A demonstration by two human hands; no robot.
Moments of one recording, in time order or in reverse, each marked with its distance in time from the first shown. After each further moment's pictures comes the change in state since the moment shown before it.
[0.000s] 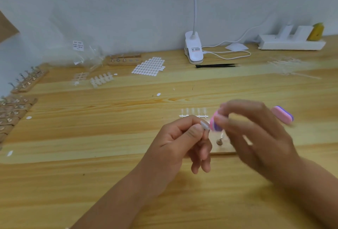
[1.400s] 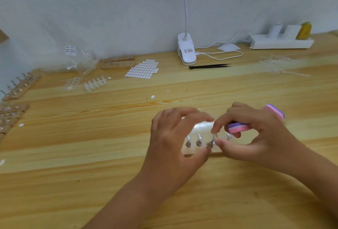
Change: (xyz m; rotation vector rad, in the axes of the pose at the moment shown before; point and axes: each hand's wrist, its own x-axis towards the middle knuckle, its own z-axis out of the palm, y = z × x) left_hand 0.009 -0.010 0.005 1.065 0.298 0.393; right_hand 0.015 -0.005 -0.026 0.311 -0.296 0.460
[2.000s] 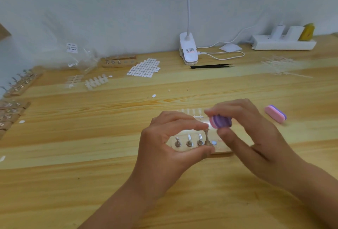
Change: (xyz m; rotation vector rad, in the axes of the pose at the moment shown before) left_hand -0.002 0.008 -0.014 -0.312 0.091 -0.171; right_hand -0.008 -0.003 0.014 0.001 0.105 -0.089
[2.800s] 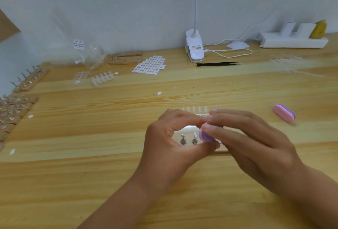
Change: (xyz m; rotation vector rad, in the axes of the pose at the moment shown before) left_hand 0.002 0.002 -0.005 -0.066 -0.051 -0.085; right_hand -0.006 0.007 0.013 -0.252 0.080 -0.342
